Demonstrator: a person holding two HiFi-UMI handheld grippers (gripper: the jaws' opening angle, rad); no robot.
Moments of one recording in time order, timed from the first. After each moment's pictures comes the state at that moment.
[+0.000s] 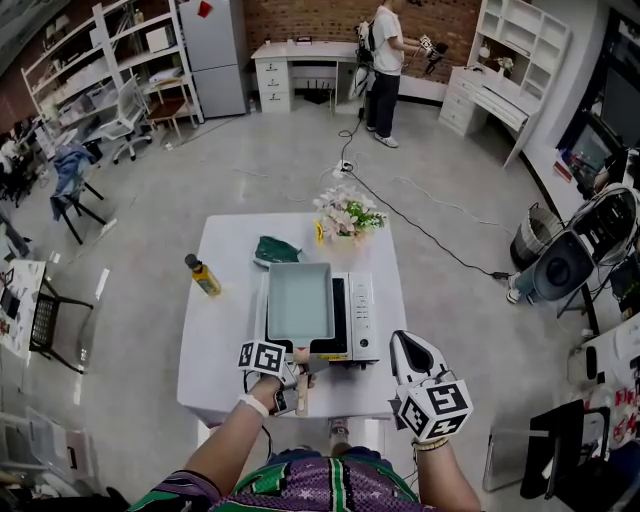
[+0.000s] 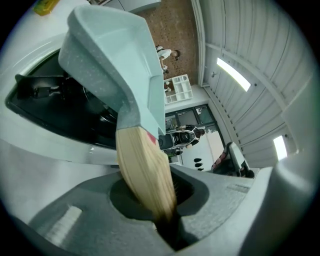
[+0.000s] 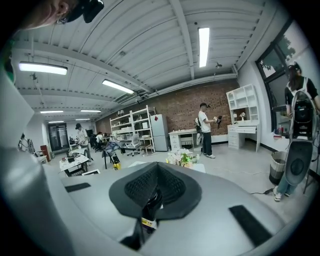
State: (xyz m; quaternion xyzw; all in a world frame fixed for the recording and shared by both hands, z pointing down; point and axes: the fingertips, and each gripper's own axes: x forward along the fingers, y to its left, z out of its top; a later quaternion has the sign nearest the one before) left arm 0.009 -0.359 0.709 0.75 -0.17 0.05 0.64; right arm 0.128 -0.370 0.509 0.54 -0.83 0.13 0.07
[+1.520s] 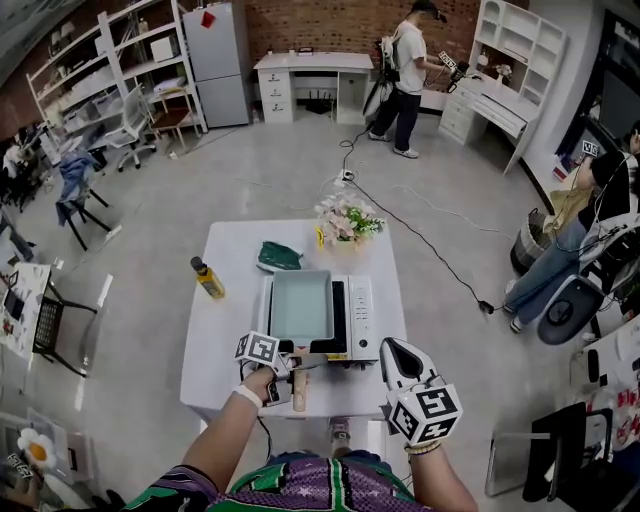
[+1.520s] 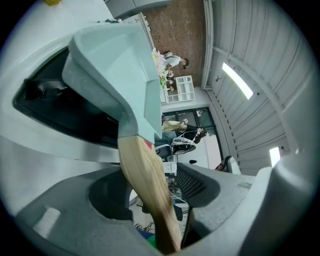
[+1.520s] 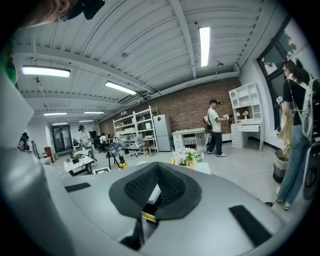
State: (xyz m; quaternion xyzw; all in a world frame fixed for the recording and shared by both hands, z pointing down) left arm -0.001 -0.359 0.702 0.72 -0.15 0.04 0.67; right arm 0.115 -0.347 0.507 0.53 -0.84 0.13 0.06
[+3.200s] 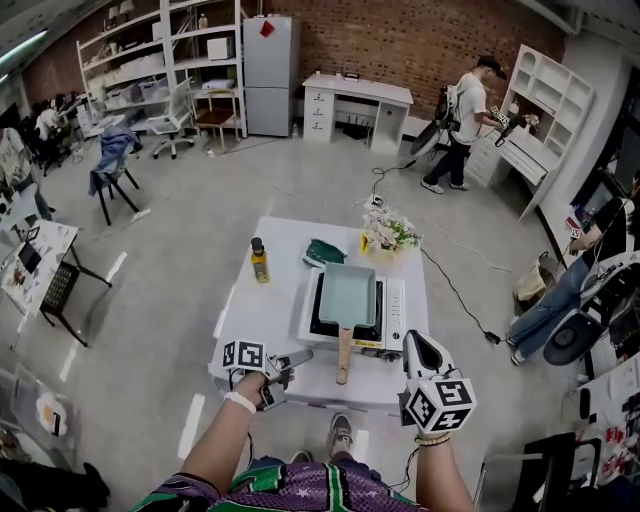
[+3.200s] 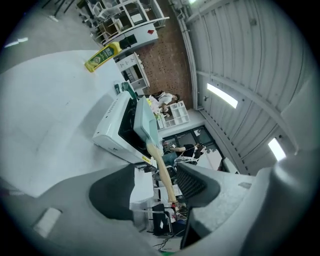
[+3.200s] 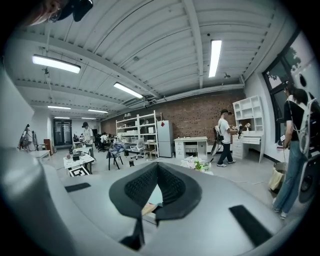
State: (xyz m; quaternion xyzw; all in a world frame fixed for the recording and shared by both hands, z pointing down) left arm -0.157 -0.287 0.657 0.75 -0.27 -0.06 0.60; right arm 0.039 -0.286 0.454 0.53 -0.84 0.08 0.06
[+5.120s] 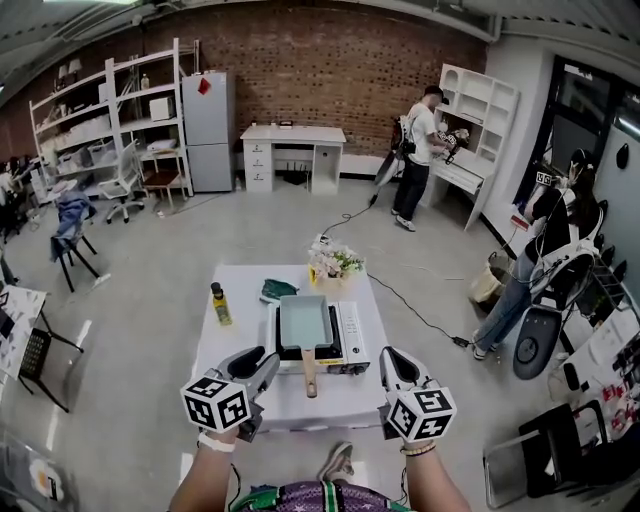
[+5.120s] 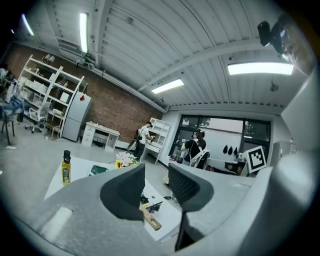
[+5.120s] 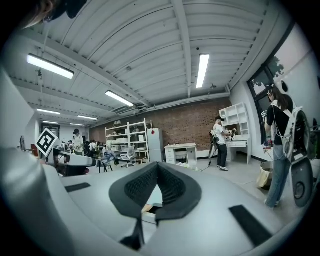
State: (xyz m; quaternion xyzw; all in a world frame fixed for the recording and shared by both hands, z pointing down) left arm -0.149 -0.237 0.439 0.90 -0.40 0.00 0.17; right arm 0.077 -0.219 0.423 0.59 -0.80 0.07 0.01
